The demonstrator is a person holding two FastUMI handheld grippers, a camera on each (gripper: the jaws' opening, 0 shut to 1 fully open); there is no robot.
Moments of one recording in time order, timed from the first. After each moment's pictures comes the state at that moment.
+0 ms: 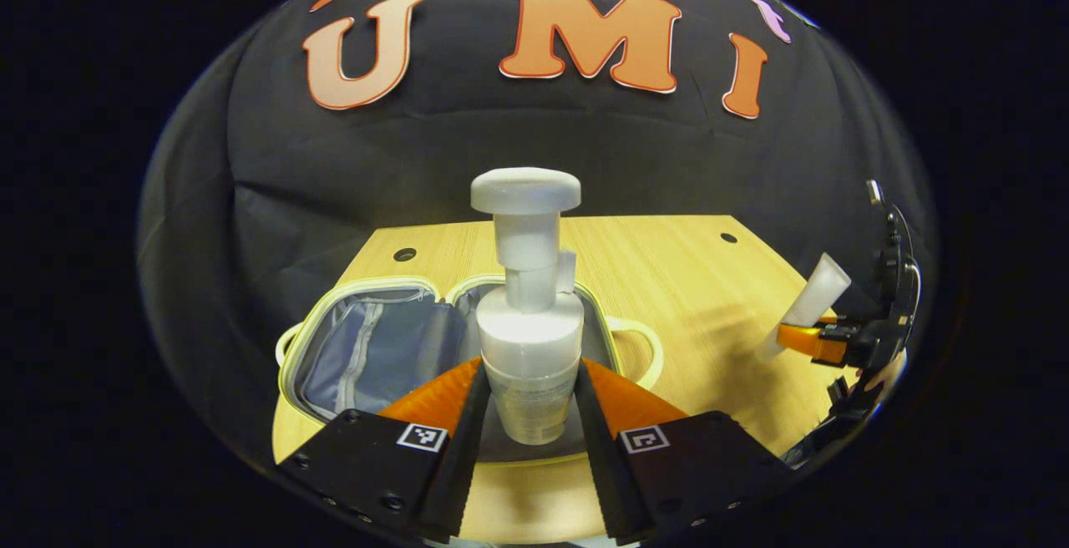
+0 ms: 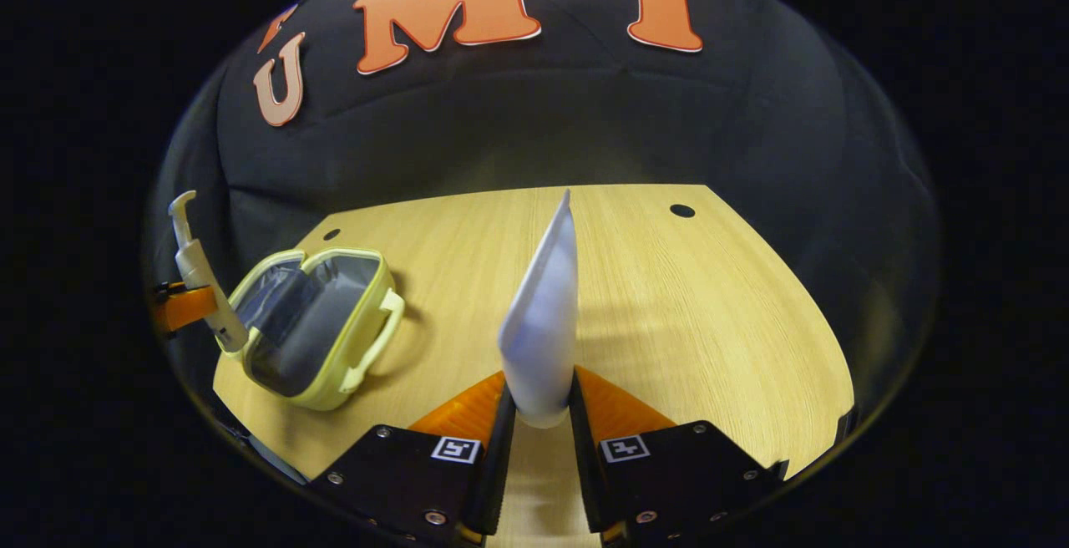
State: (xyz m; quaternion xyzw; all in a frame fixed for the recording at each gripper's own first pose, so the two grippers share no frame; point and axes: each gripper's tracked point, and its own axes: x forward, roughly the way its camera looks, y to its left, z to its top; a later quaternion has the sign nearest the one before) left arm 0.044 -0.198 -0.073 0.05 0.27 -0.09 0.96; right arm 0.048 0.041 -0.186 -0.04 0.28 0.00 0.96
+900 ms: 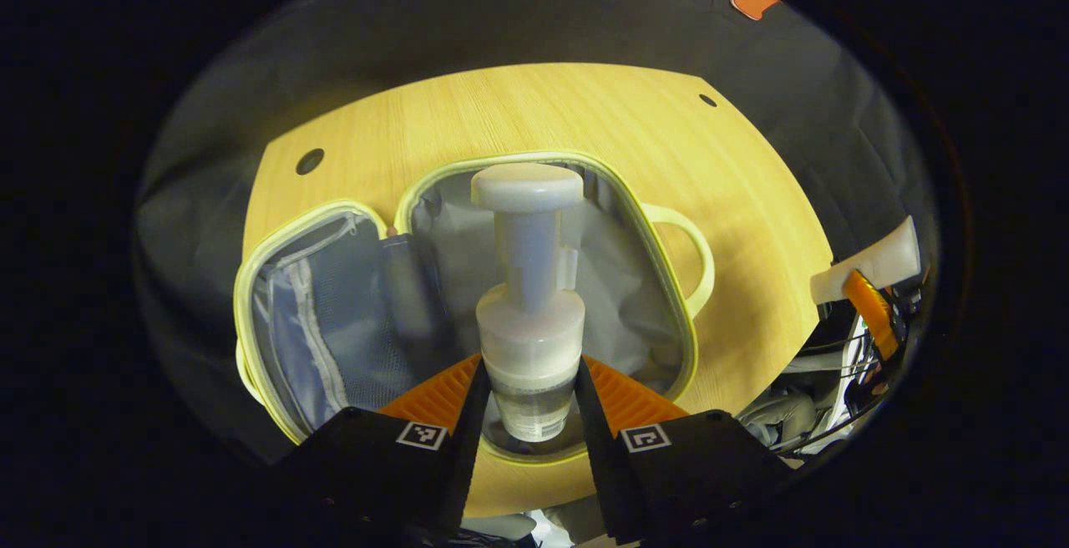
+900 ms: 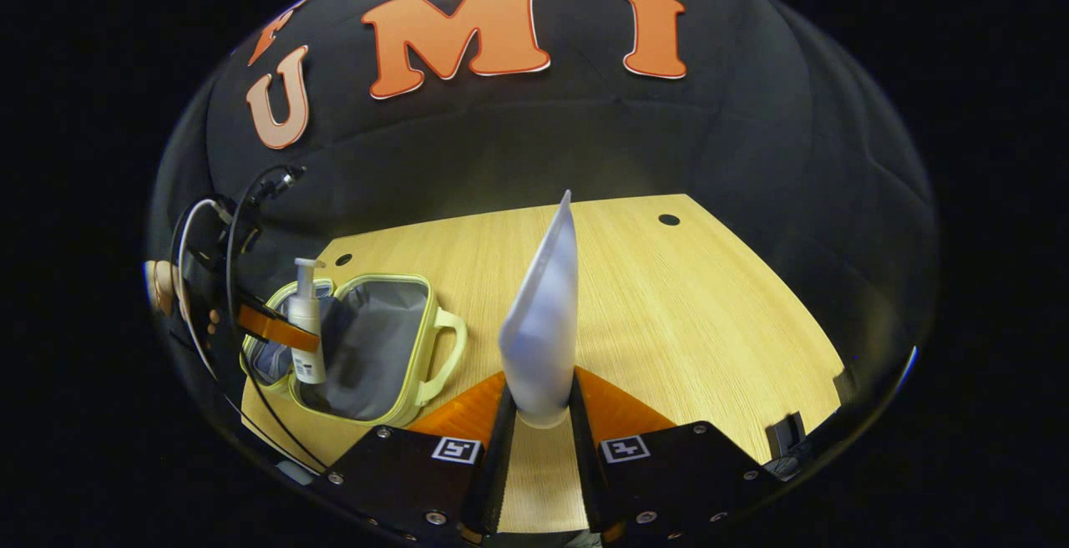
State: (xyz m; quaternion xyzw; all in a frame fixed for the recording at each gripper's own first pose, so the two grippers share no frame) left arm 0.108 -0.169 -0.170 0.09 0.56 -0.20 0.80; right arm -0.006 0.097 -0.153 -0.01 0.27 -0.06 0.96
